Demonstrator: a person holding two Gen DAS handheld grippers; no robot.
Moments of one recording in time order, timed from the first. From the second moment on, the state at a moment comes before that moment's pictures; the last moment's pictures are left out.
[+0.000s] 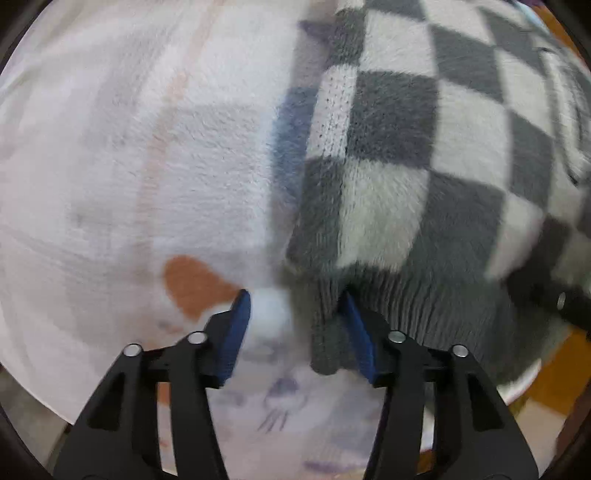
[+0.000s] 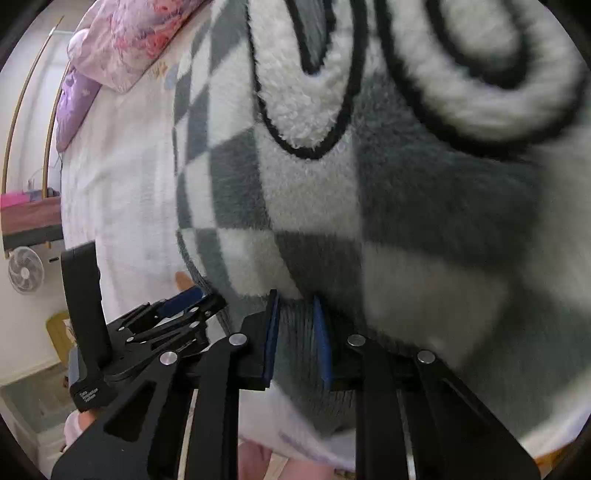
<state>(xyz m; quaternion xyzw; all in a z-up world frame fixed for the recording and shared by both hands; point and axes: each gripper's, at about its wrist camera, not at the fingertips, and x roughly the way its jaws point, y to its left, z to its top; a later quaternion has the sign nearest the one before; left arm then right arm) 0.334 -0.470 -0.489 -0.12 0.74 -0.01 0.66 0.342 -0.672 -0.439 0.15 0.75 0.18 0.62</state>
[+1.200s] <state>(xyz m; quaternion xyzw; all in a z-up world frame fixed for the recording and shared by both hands) 0.346 -0.556 -0.463 -0.11 0.72 -0.11 0.68 0.312 -0.773 -0.396 0.00 0.75 -0.02 0.66</state>
